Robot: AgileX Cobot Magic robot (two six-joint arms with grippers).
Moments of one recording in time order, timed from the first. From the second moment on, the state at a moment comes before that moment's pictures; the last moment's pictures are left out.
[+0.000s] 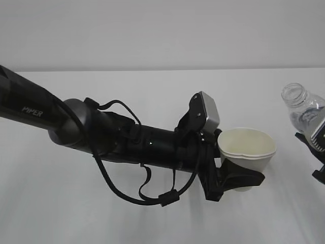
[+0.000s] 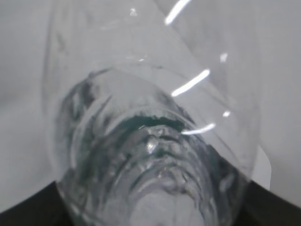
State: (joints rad) left arm -0.74 2.23 -1.22 1.13 -0.98 -0.72; right arm 0.04 1.27 -0.34 -0.24 -0.38 -0.75
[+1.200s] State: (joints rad) left arm -0.74 2.23 -1.22 1.13 -0.98 -0.72; right arm 0.04 1.27 -0.34 -0.27 -0.44 -1.00
